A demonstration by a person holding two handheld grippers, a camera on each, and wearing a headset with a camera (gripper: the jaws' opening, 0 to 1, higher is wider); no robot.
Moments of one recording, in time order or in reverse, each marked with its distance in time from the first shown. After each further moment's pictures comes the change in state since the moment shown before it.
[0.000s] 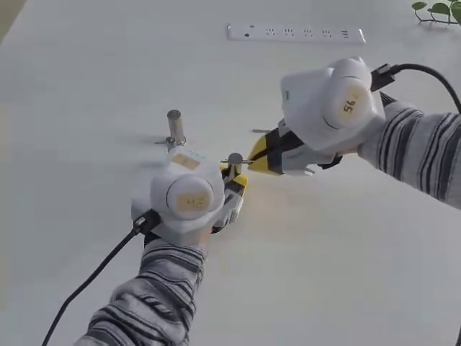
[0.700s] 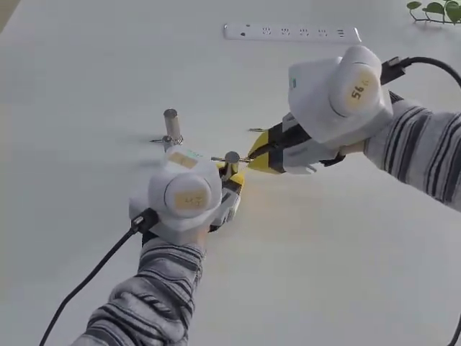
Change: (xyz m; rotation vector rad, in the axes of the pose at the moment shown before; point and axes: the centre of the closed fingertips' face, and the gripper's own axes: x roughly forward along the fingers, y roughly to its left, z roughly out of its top) left arm 0.000 0.000 -0.001 -0.003 0.001 0.005; right arm -0.010 -0.001 0.000 0.098 -0.025 -0.019
